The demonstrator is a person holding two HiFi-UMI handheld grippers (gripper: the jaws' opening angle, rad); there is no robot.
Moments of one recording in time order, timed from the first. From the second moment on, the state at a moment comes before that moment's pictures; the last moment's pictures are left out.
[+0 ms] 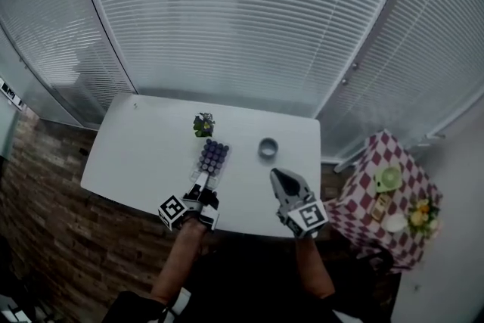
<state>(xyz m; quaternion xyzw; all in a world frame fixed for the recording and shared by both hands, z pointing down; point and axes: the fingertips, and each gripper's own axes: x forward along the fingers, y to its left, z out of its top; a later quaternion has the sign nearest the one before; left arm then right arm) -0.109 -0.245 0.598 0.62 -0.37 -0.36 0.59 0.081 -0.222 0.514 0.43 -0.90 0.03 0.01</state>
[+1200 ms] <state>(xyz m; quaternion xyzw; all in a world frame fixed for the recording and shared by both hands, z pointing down) -0.053 -0.289 0.769 0.57 -0.40 -0.26 0.67 0.099 -0.229 0.524 0.42 -0.91 0.05 0.01</state>
